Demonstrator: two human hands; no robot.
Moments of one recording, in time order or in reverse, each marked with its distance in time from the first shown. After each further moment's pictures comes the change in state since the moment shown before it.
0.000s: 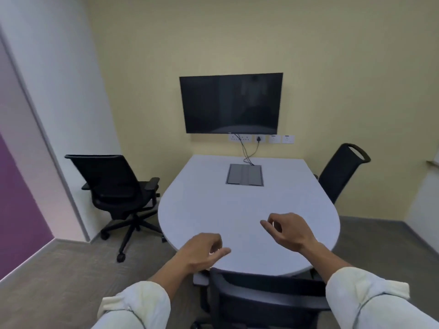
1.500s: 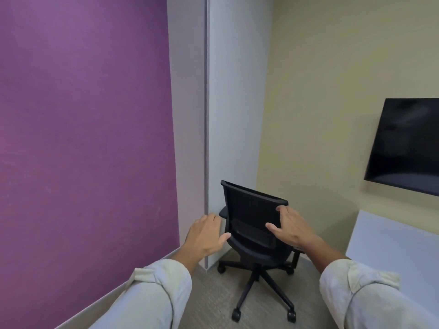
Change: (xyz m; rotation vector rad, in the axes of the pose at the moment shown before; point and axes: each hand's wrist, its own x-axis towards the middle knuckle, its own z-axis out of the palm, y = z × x) left_hand -0.057 -0.660 -0.373 0.436 0.403 -0.659; right_hand 0.608 -0.489 0.446 -0.005 -0.267 -0.286
